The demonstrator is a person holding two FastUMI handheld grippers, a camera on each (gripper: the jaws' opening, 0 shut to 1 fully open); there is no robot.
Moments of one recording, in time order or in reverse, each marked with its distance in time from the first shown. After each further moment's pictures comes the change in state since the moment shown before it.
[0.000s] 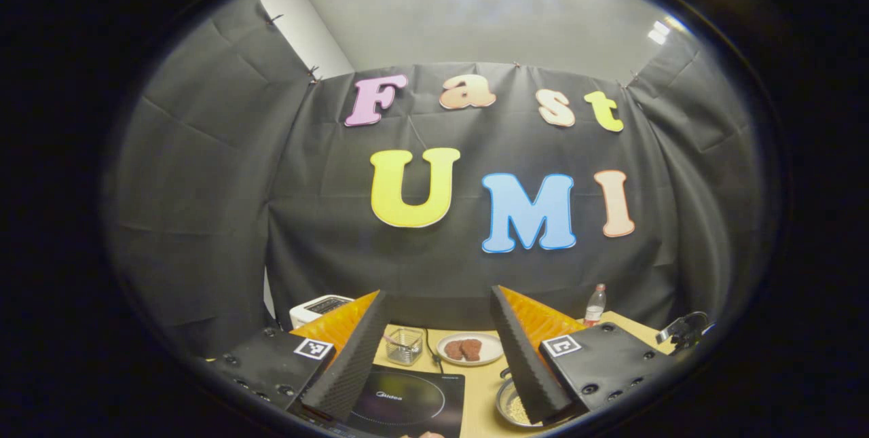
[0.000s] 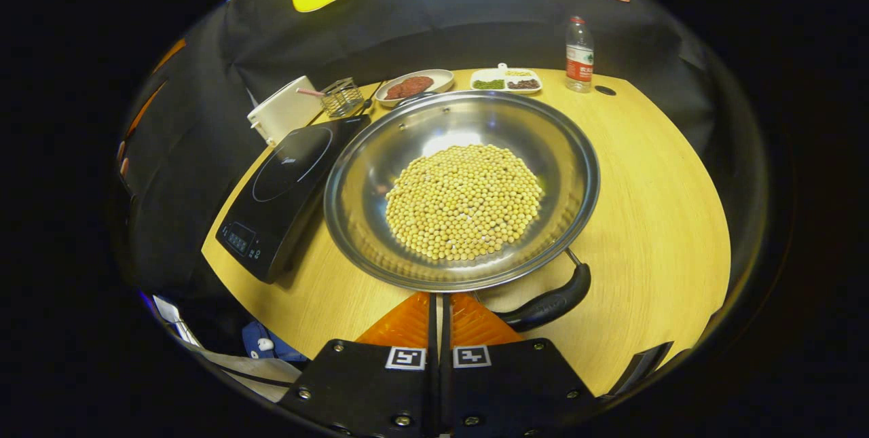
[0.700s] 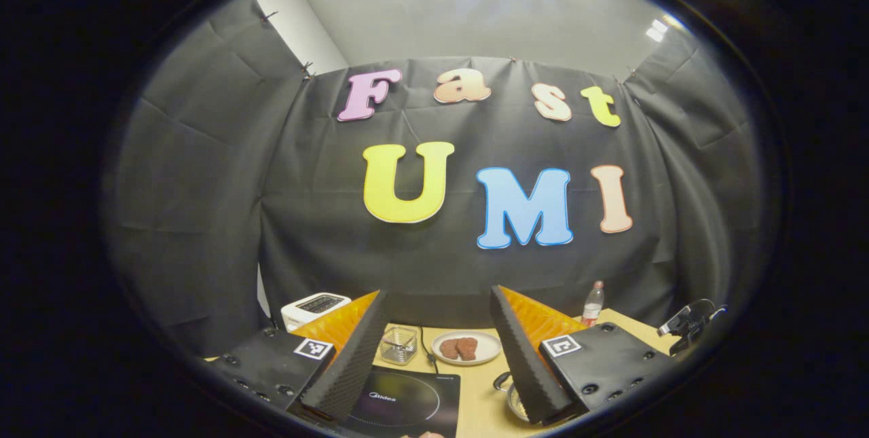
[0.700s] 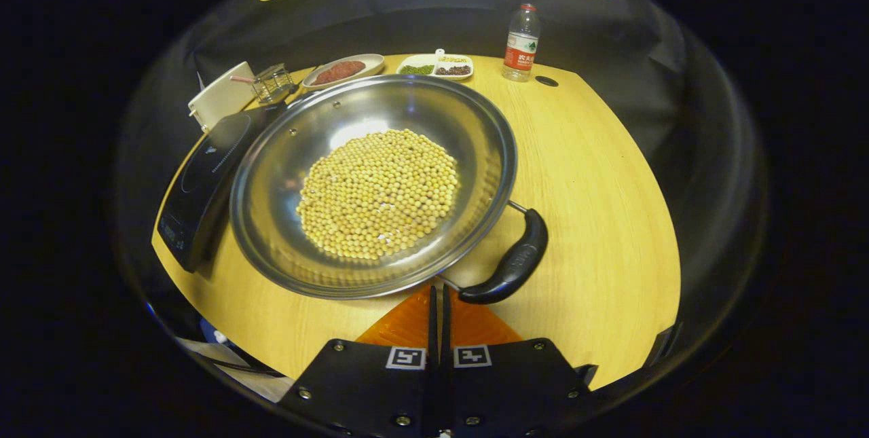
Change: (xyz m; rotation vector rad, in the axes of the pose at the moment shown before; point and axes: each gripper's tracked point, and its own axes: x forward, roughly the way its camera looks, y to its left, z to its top) left arm 0.013 -0.006 -0.009 0.003 0.020 -0.009; right arm -0.001 -0.105 0.001 -0.039 0.088 -0.253
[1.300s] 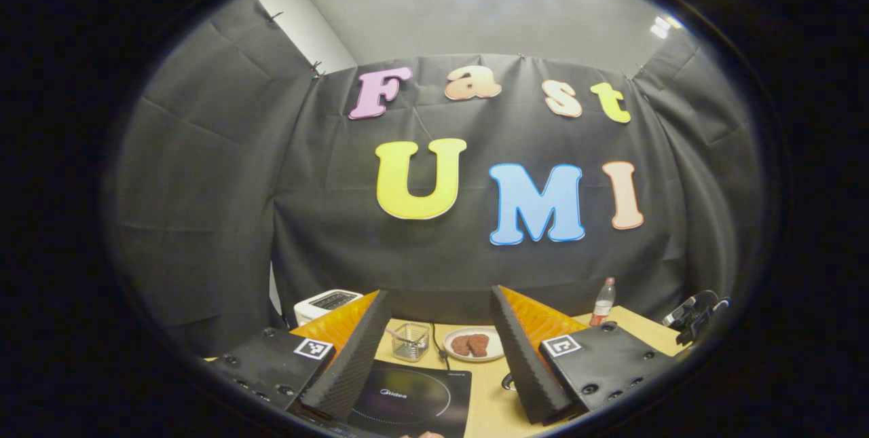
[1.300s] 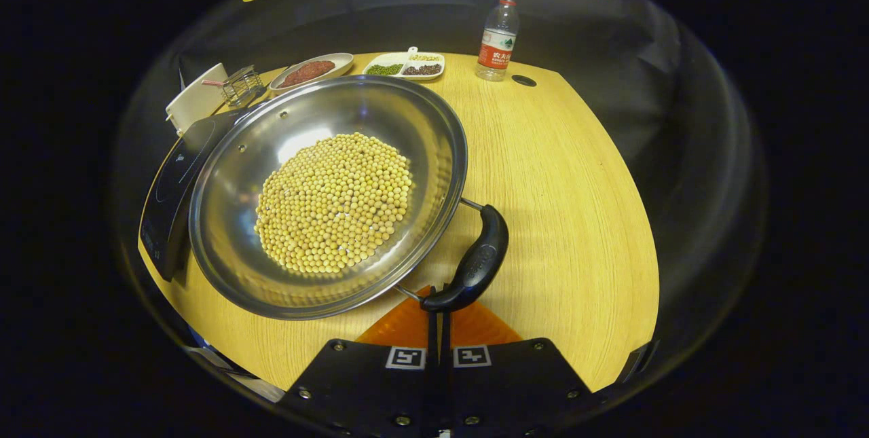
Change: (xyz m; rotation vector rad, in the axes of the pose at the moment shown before) left arm -0.009 0.017 -0.005 0.008 0.013 0.052; right arm 0.018 -0.032 0.023 0.004 0.000 -0.064
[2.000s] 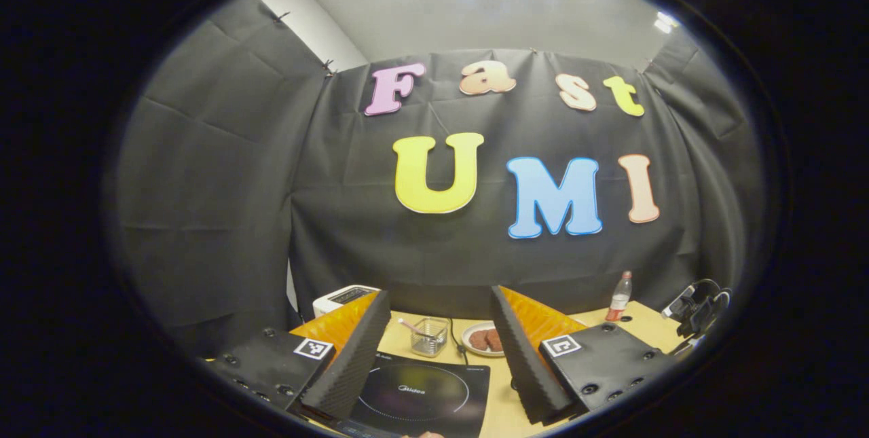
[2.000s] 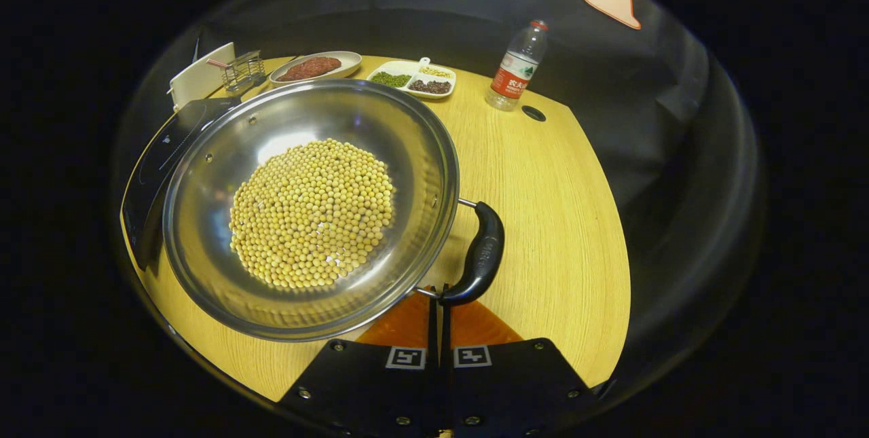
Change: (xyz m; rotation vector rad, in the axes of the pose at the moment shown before) left arm -0.002 0.025 -0.013 0.009 0.030 0.066; right arm 0.022 -0.008 0.048 -0.165 -0.062 -0.085
